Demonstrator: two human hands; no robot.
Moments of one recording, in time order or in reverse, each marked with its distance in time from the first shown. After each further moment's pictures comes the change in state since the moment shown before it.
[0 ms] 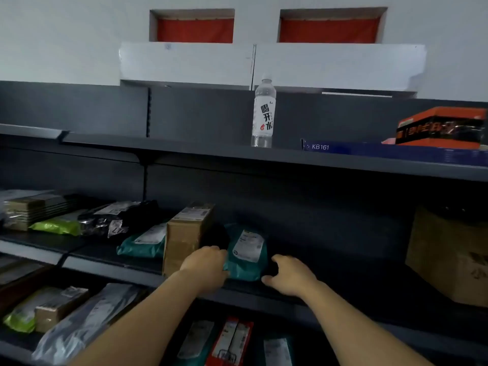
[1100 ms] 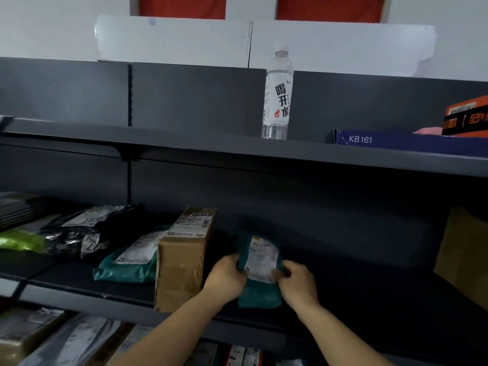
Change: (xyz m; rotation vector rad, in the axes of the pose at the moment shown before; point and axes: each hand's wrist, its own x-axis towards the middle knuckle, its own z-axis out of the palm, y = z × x) left_hand 0.080 -0.013 0.040 -0.904 0.067 -0.113; right_hand 0.096 0.002 0.059 0.616 0.370 0.185
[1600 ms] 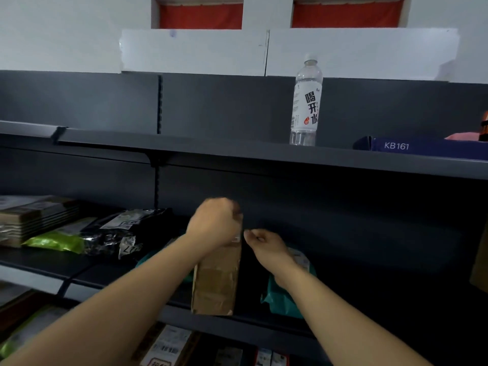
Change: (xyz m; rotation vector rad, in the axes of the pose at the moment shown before) left_hand -0.015 0.063 -0.132 0.617 0.288 0.242; right_hand -0.008 -0.130 0.044 0.177 -0.251 -0.056
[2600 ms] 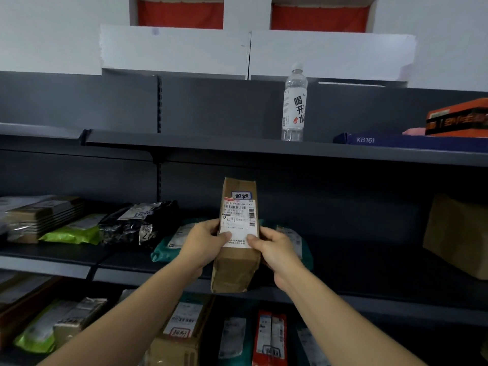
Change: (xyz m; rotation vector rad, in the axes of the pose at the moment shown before) left_hand -0.093 -0.038 -0.007 -0.924 -0.143 -0.307; right_hand -0.107 -0.025 0.023 0.479 0.092 0.097
